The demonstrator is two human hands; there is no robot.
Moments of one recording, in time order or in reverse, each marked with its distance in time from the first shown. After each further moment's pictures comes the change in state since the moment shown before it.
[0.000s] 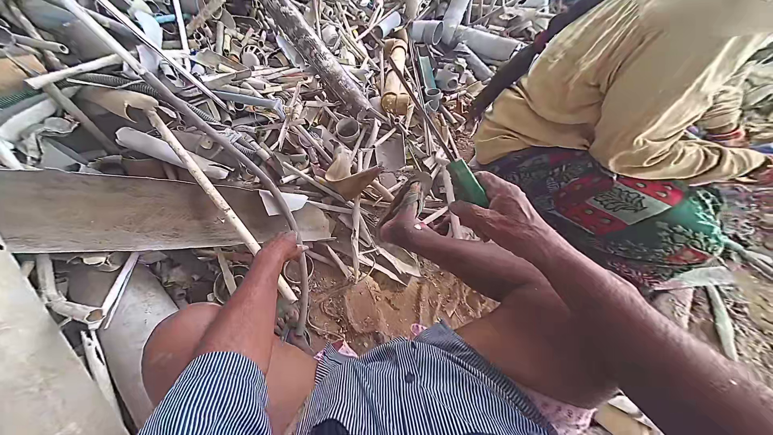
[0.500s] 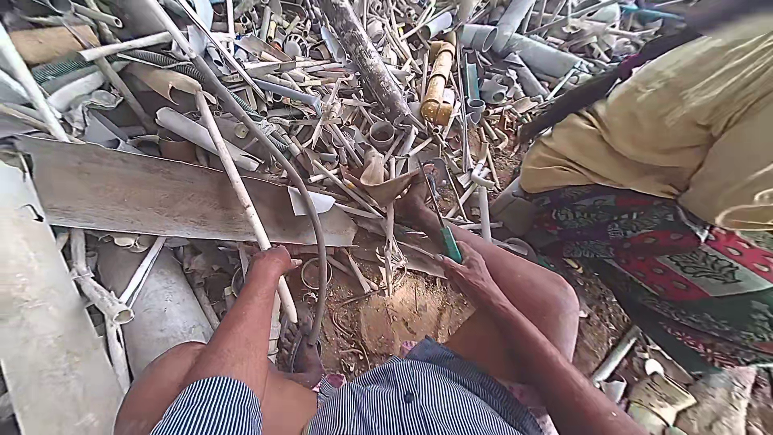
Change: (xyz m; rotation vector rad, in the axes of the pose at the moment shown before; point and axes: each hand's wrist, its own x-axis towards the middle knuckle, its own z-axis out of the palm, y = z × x) left_hand -0.011 -0.052 -0.009 -0.037 -0.126 -0.317; right_hand 0.034 0.083 0.117 0.257 -0.060 0.335
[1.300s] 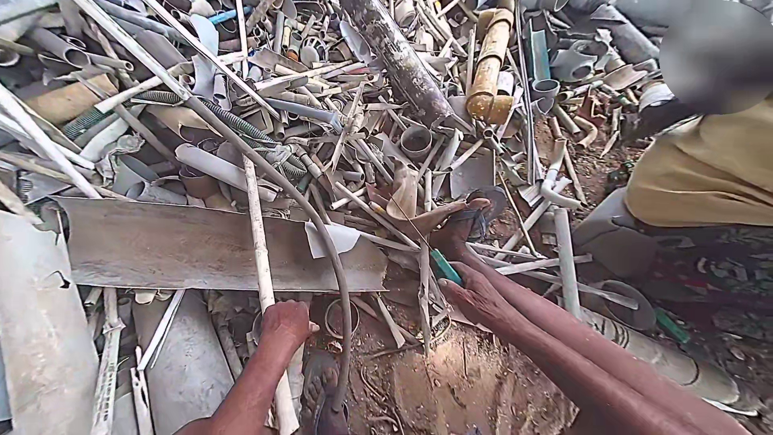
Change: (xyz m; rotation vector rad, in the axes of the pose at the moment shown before) left_hand 0.001 0.026 -0.039 0.247 -0.165 -0.042; right_hand 0.120 -0.020 0.034 -0.056 -0.395 0.085
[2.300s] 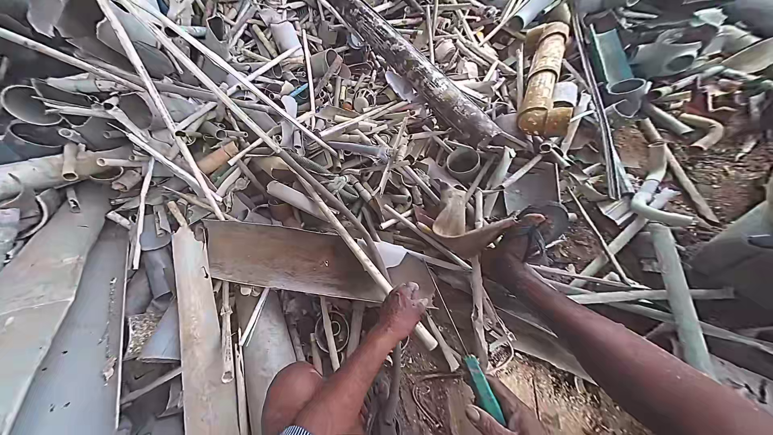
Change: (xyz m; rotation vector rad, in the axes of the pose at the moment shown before) left_hand -0.002 0.082 0.002 -0.774 0.368 0.453; right_hand -0.119 0.051 0.093 0.392 -0.094 -0.002
